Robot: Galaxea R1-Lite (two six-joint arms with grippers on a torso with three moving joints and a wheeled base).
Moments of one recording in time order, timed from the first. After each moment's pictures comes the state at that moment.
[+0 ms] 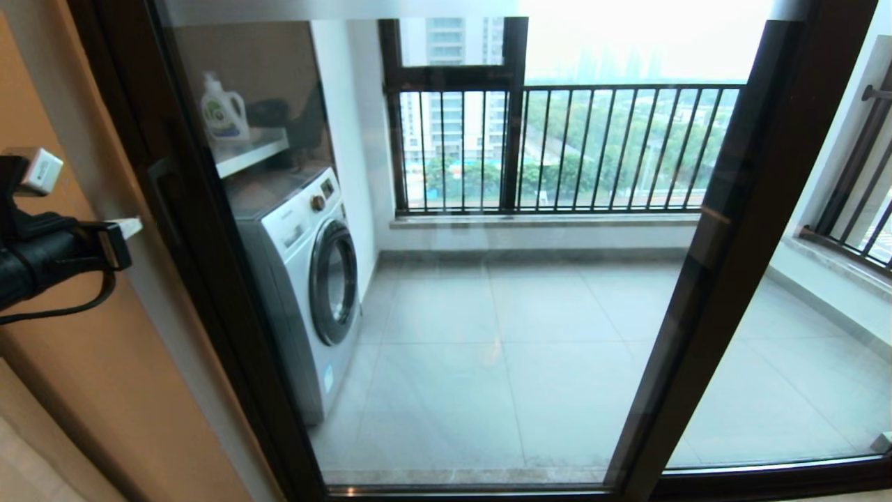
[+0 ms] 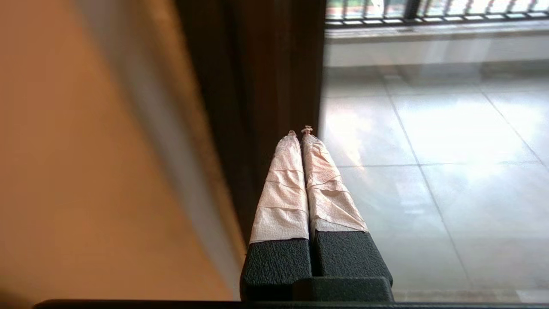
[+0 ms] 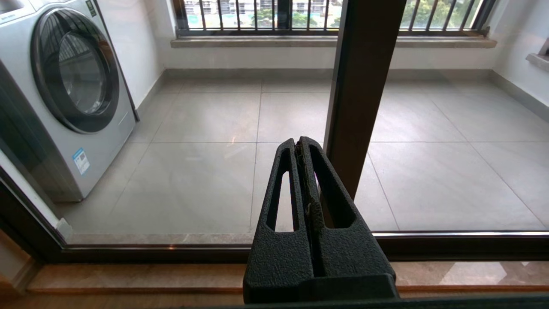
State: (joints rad) left arm 0.34 1.64 -0.90 -0.66 -0.34 0.09; right arm 0.00 0.00 0.00 0.00 0.03 -0.04
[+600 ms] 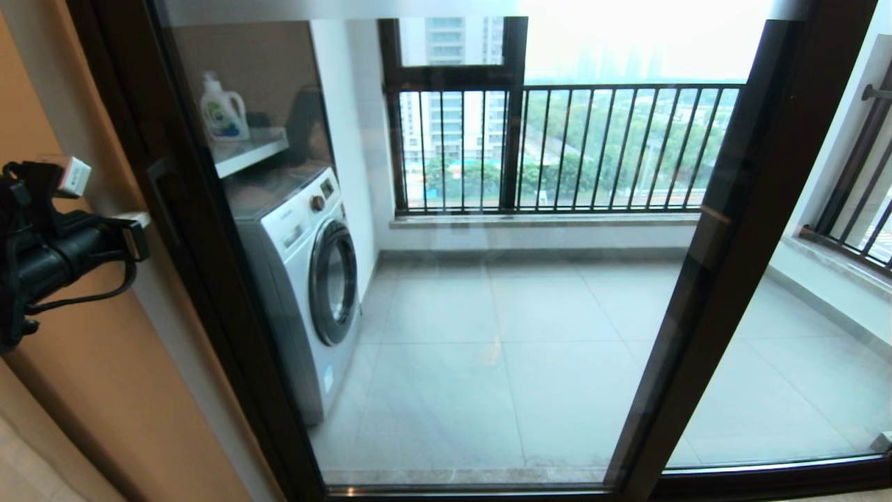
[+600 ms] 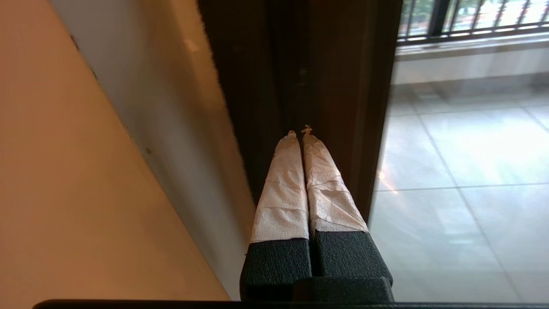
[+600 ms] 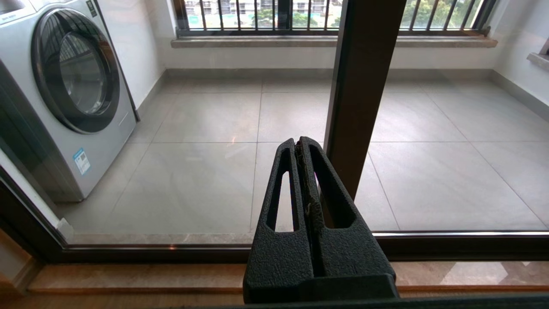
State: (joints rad) left arm 0.37 1.87 -1.02 -0.85 -0.33 0.13; right arm 0.00 0.00 0.00 0.00 0.03 -0.04
